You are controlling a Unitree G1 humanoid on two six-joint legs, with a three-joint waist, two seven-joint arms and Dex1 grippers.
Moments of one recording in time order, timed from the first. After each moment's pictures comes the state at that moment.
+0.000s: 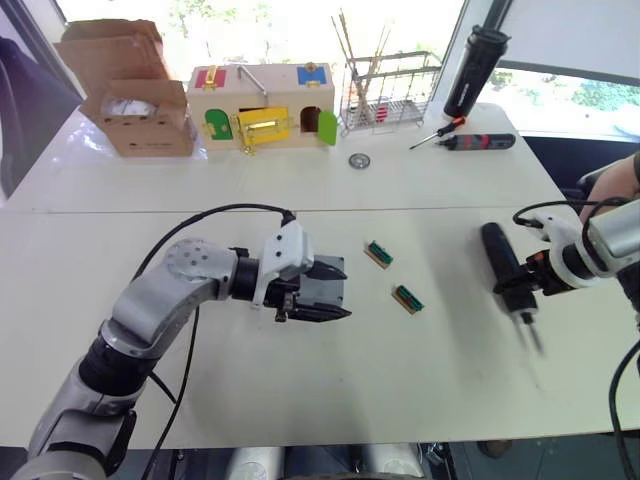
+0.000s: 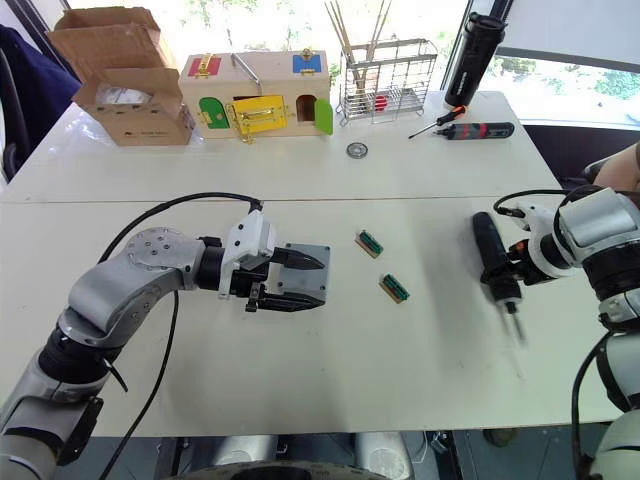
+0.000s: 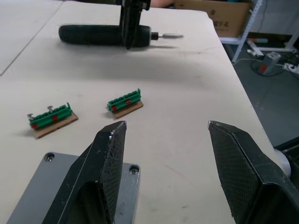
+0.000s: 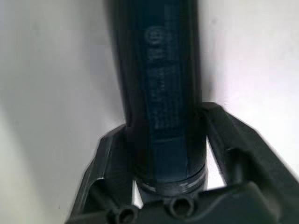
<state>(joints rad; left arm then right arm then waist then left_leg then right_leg) -0.51 0.62 -0.26 -0.43 -0.50 0.70 -1.04 -0.84 -1.11 0.52 0.44 0.30 1.31 1.03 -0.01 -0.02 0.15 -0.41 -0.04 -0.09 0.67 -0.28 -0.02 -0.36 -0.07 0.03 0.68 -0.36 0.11</state>
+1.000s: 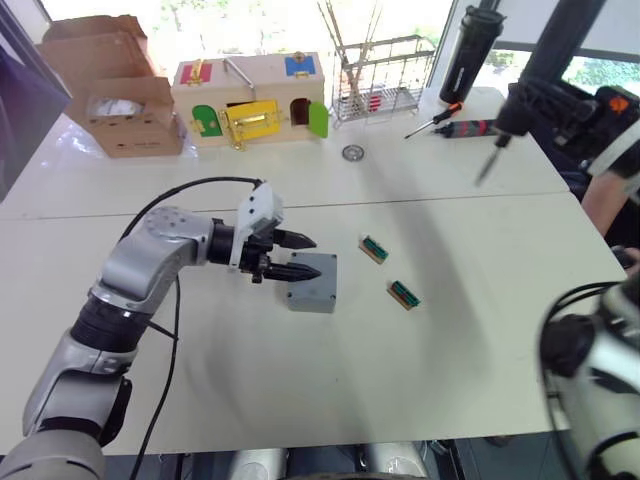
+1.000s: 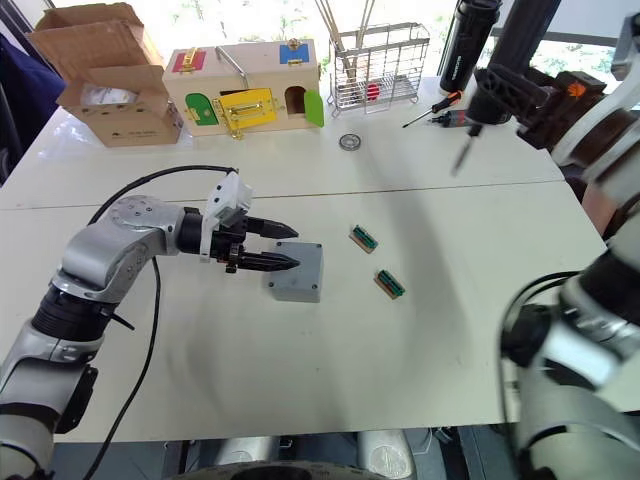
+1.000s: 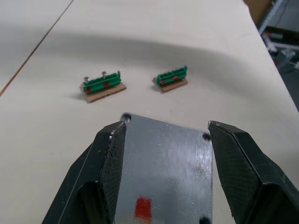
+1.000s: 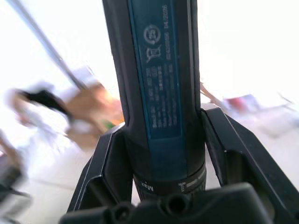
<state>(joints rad) -0.67 0.70 -0.24 -0.08 -0.44 0.62 -1.22 -0.86 -0.37 -0.73 -0.49 0.55 1.31 0.57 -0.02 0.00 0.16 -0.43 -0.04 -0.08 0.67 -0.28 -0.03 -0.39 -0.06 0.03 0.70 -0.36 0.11</state>
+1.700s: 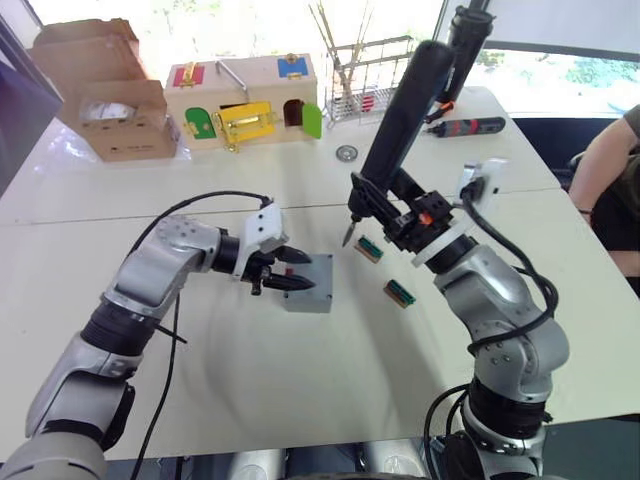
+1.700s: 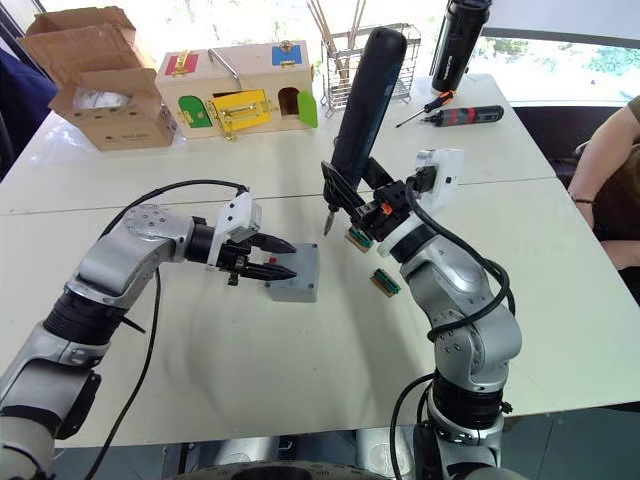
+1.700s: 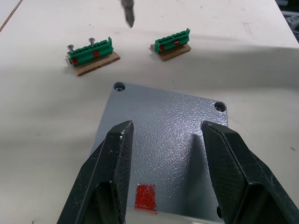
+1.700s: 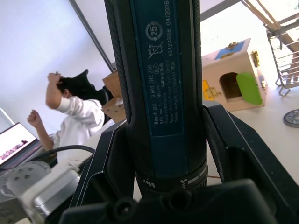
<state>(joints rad) -0.64 0.65 -0.29 -0.05 -0.33 0.55 -1.22 -0.36 -0.08 -0.10 -0.63 0.43 0.73 0.34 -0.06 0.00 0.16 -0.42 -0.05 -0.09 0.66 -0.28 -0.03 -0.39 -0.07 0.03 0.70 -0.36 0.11</state>
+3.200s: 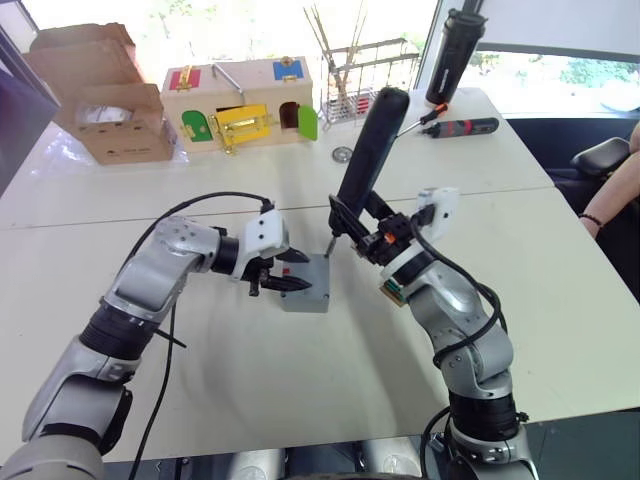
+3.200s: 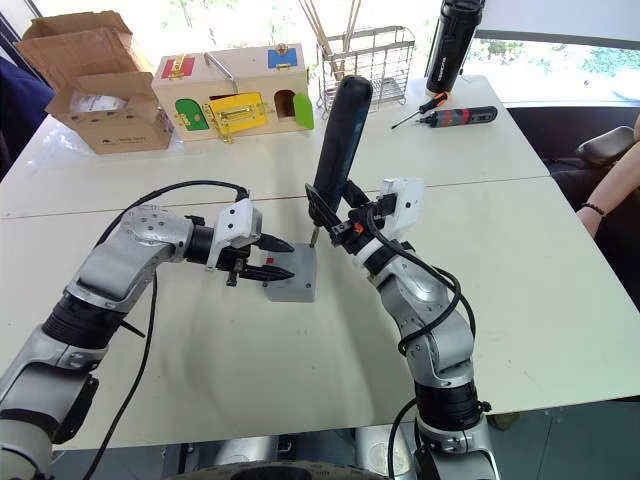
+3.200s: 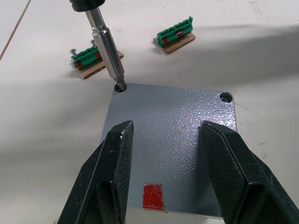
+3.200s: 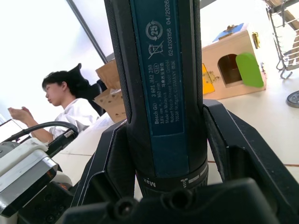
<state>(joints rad) -0.62 0.66 -0.30 -0.06 -0.25 0.47 -1.22 -0.29 -0.09 0.07 -0.45 0.37 0.46 0.31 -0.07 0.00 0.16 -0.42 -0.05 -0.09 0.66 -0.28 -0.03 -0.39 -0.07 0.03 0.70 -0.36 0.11</state>
